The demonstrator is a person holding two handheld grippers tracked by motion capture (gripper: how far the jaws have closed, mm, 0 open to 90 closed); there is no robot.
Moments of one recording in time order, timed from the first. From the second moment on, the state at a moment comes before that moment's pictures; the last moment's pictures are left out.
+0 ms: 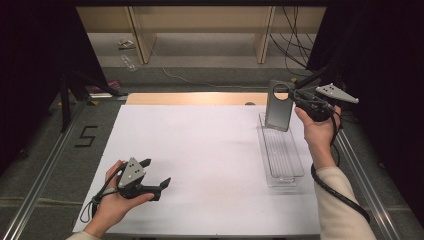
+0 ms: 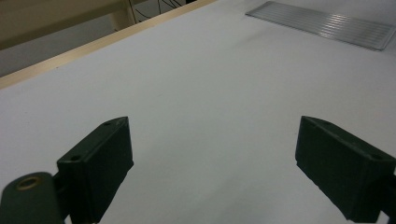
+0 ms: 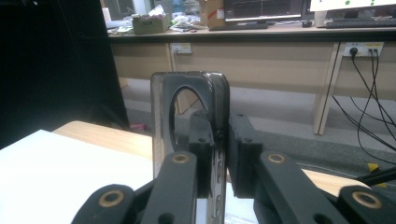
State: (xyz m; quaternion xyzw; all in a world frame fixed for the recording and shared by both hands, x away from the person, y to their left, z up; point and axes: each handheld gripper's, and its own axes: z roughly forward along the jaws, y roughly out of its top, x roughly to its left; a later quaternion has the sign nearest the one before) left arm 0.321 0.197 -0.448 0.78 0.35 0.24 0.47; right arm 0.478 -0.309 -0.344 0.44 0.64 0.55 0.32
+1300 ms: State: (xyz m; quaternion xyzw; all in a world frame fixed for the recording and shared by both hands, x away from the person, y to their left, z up) left arm 0.320 0.197 -0.448 0.78 0.35 0.24 0.47; right arm 0.488 -0.304 -0.352 0.44 0.63 0.54 0.34
